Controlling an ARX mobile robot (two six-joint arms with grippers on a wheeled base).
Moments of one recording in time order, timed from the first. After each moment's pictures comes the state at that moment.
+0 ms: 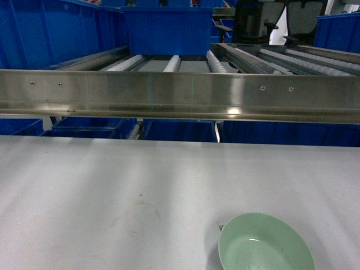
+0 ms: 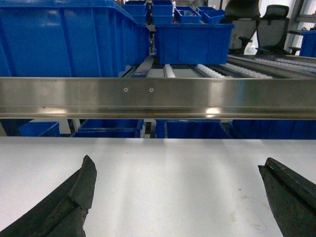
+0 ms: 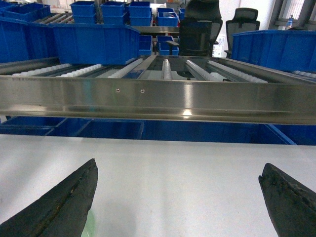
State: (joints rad) left arm 0.00 0.01 0.02 0.00 0.00 0.00; right arm 0.00 0.00 0.01 0.00 0.00 0.00
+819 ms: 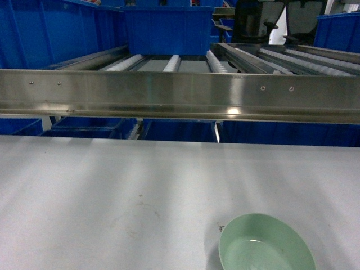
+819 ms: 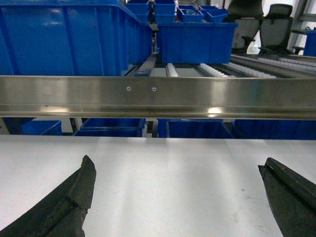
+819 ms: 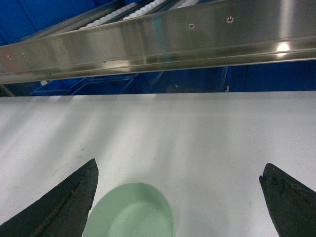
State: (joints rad) left arm 0.00 0.01 0.01 -0.01 0.00 0.00; right arm 0.02 1.25 0.22 0.77 -0.35 0.21
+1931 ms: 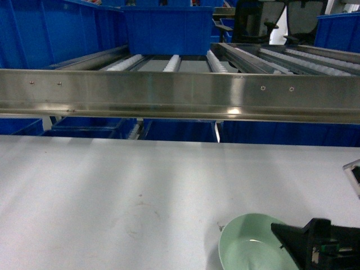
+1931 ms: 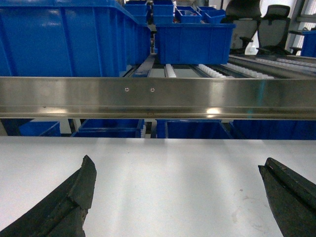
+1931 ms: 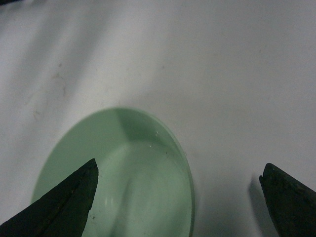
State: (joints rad) left arm 0.00 0.01 0.01 0.00 0.00 0.00; right arm 0.12 1.97 0.40 0.96 -0.42 0.22
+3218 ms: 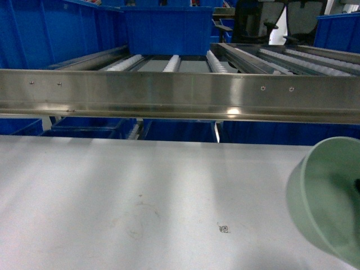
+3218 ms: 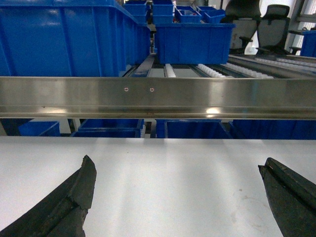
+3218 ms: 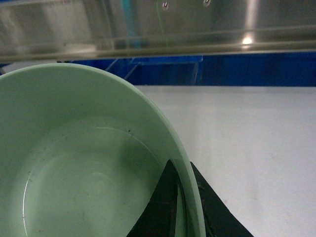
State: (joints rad) left arm 0.00 0.01 0.01 0.00 0.00 0.00; right arm 0.12 1.62 0.17 1.19 -0.12 0.14
